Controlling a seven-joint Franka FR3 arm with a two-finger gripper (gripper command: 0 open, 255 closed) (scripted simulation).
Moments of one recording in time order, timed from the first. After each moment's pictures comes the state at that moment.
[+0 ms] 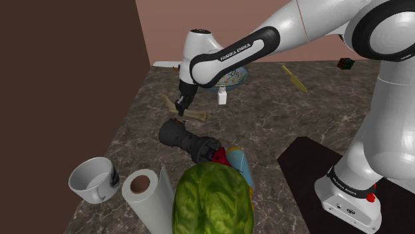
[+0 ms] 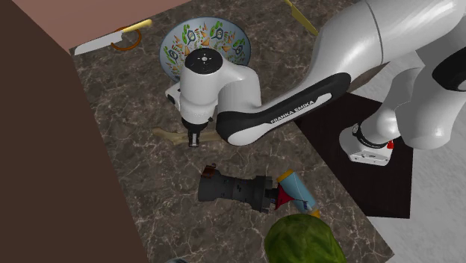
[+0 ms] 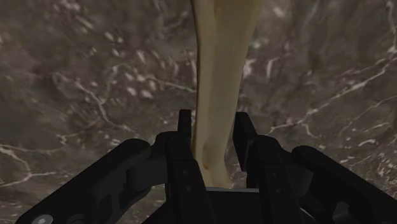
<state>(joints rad) 0.25 0.31 0.18 -1.84 0.07 2.39 -0.04</state>
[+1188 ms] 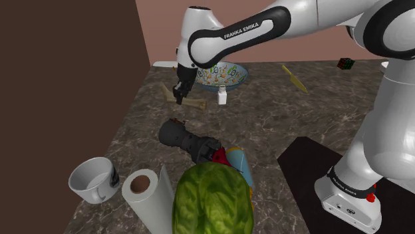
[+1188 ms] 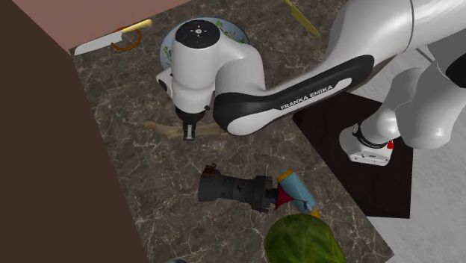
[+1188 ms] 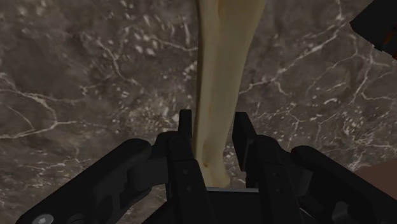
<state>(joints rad) 0.24 0.25 0.18 -1.75 0.07 2.24 -0.03</state>
